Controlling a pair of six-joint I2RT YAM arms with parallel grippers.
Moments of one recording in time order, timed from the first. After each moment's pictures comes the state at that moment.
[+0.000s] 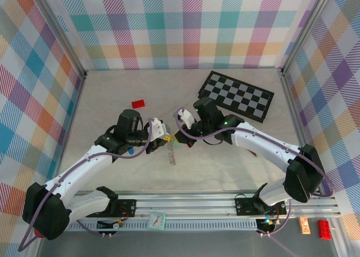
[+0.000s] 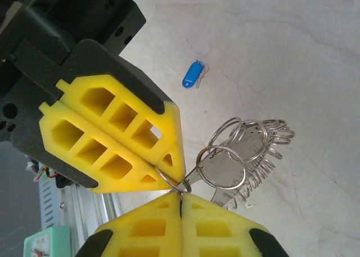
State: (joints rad) left arm -0.52 1.07 0.76 -0.32 0.61 0.57; right arm 0.78 1.45 1.14 -0.44 -0.53 0.04
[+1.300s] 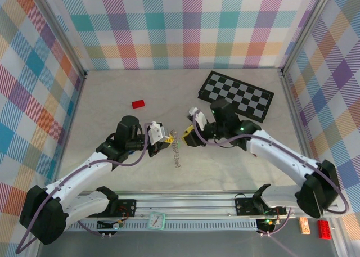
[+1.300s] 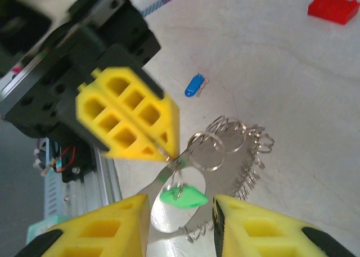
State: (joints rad) left arm -0.55 1.02 0.62 -0.06 0.65 0.42; right arm 0.71 1.23 0.96 -0.37 -0.61 -0.05
